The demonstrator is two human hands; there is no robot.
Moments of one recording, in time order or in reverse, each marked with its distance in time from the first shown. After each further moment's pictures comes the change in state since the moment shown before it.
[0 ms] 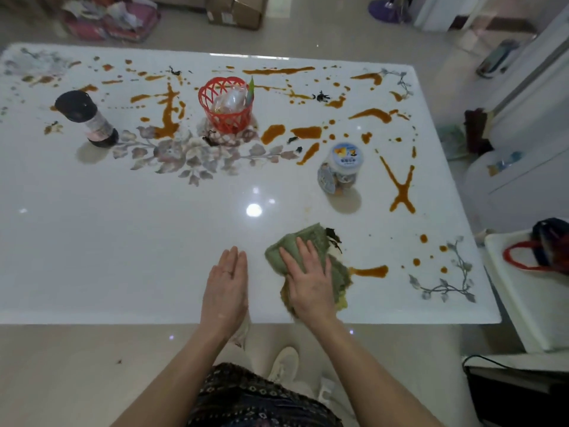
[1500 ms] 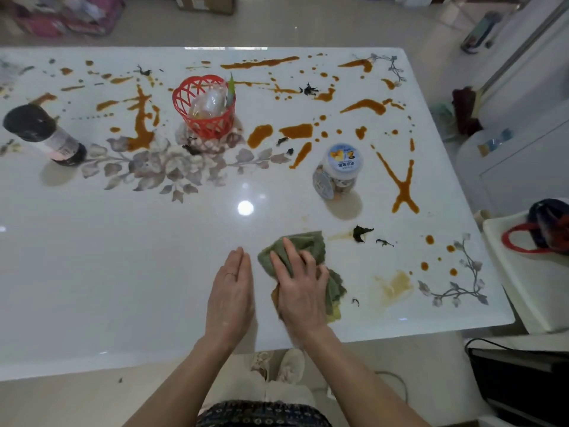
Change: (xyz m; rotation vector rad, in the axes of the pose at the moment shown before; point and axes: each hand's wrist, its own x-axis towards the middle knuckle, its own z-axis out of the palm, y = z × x) left_hand 0.039 0.008 -0.009 -0.225 0.045 0.065; right_hand 0.028 -0.022 -0.004 -0.148 0.020 0.094
